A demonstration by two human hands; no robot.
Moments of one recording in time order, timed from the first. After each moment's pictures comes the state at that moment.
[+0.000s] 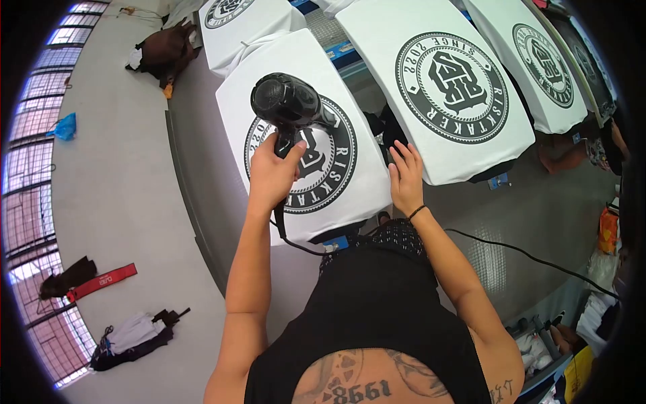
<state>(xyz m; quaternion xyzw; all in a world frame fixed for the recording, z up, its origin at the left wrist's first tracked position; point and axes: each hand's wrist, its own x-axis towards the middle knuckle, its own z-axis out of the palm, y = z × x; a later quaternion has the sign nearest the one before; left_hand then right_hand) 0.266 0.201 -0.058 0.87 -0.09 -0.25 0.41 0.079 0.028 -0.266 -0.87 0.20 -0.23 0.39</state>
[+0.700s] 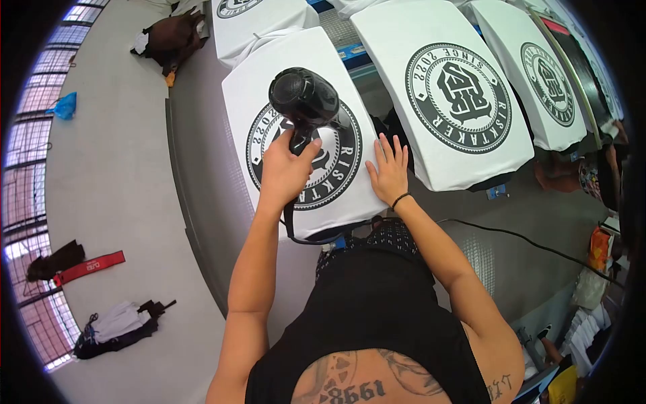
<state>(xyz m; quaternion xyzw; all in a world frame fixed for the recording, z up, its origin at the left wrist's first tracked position) 0.259 0.200 -0.064 0.88 -0.07 -0.24 0.41 0.125 0.044 -0.289 -0.94 0.15 -0.14 0.26</state>
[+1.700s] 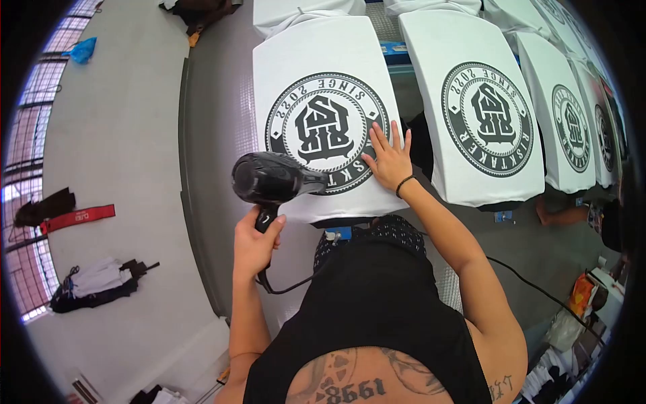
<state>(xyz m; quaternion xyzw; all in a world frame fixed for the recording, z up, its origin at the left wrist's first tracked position) 0.151 0.341 -0.036 0.86 0.11 -0.20 0.46 0.175 0.054 -0.287 -0.98 -0.02 -0.06 0.16</state>
